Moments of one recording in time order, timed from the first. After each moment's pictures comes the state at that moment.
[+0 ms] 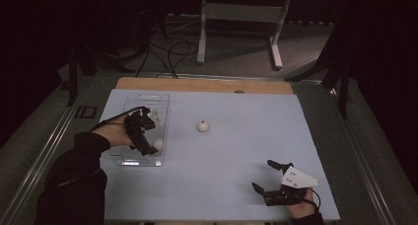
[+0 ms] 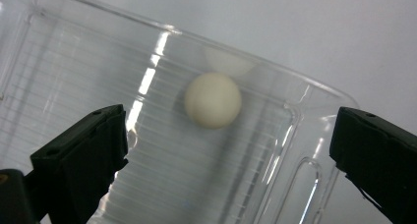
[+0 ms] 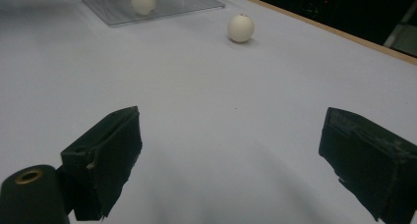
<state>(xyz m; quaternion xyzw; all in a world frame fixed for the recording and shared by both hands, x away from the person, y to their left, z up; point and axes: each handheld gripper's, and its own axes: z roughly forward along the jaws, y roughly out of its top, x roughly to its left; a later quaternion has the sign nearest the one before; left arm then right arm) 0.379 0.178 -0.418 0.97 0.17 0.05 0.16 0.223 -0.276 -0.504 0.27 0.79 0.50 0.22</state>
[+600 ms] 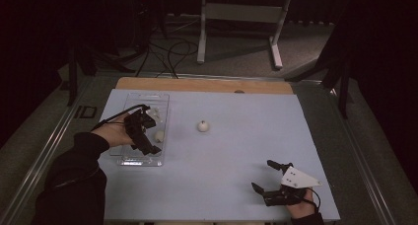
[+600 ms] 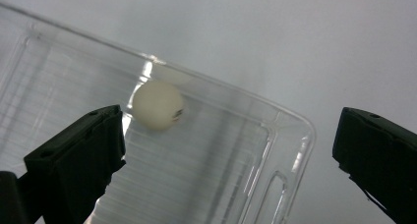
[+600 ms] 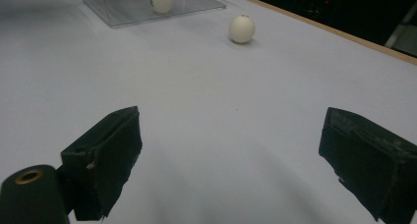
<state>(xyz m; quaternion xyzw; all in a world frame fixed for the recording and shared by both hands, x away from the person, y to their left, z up) 0.374 0.173 -0.406 0.97 0.17 0.03 0.19 0.223 -0.275 -0.503 0.26 0.79 0.51 0.22</state>
